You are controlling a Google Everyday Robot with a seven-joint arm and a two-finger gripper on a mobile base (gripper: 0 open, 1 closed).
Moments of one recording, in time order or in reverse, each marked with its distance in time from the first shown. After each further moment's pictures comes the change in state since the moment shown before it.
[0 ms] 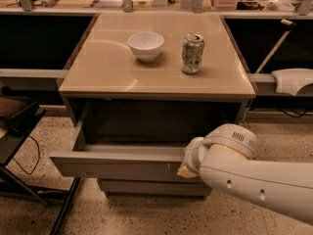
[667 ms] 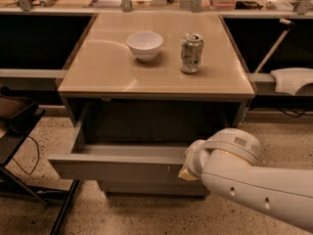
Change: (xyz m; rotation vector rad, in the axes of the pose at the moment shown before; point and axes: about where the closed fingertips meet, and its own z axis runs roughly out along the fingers) arm 0.004 0.007 -0.006 0.005 0.001 -0.005
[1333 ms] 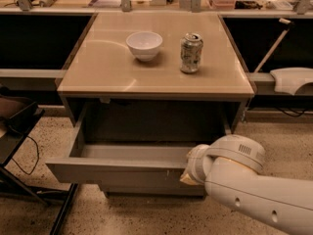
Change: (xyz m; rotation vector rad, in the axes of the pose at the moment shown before) arm 0.007 0.010 -0.009 0.006 -0.001 -0.005
